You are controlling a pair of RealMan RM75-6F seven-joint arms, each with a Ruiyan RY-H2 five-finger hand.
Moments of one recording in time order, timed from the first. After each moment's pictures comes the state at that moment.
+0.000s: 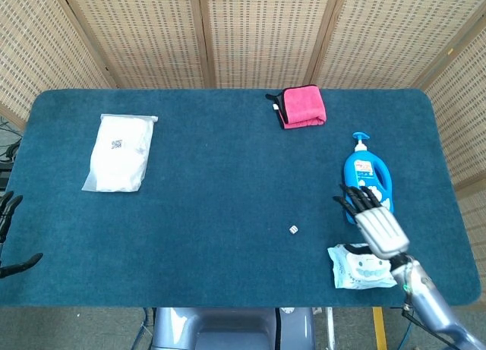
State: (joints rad) left arm -0.05 -1.02 -0.03 -1.64 1.53 1.52 -0.06; right arm 0.39 -1.13 0.12 -1.72 -1.51 1.07 -0.11
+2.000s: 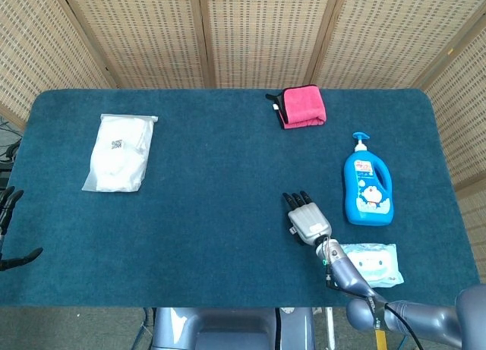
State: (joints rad) left arm -0.08 -1.01 -0.04 -1.64 1.47 1.45 -0.07; right arm 0.74 -1.56 0.08 -1.52 -0.91 0.90 -0.69
